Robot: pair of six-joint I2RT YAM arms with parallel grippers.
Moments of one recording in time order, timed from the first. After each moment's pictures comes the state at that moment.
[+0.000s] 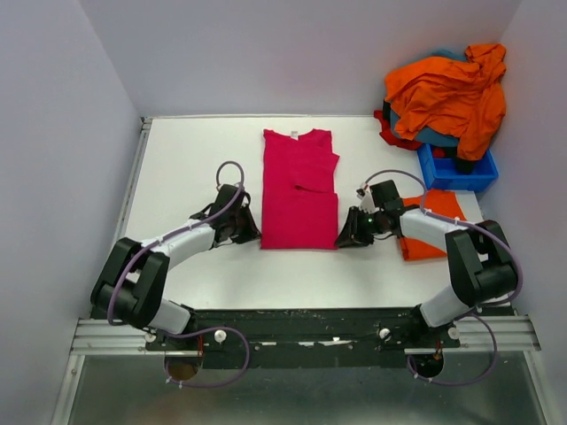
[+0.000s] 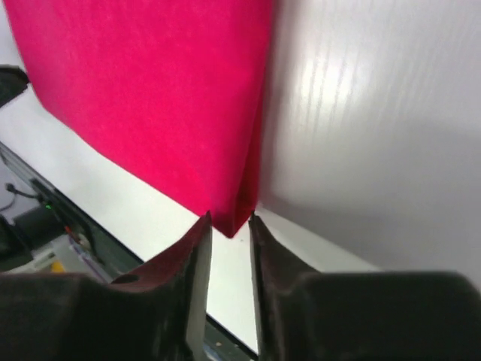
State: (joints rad) left arm -0.43 1.48 0.73 -0.16 0.14 -0.73; right arm 0.30 1.58 0.76 -0.23 -0.55 0.51
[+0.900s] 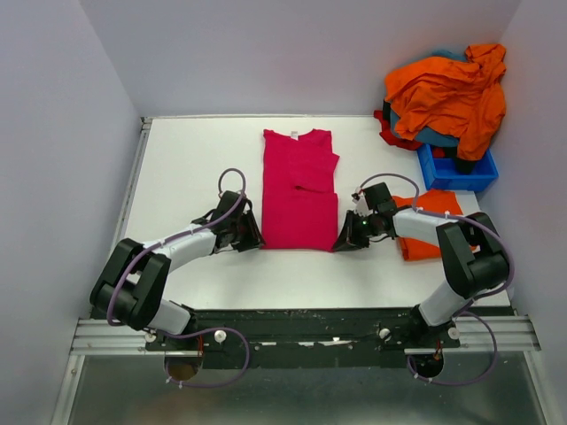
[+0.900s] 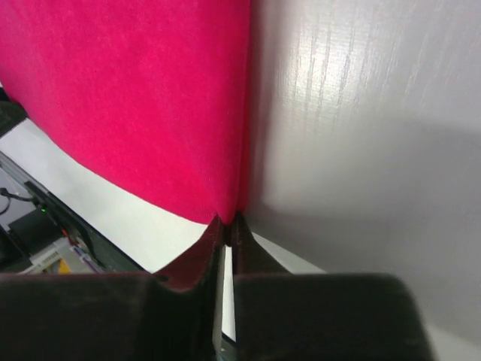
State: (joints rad) left arm -0.47 1.44 0.65 -0.16 0.15 -0.76; right arm 0.34 1.63 0.75 -0.22 -0.53 0.52
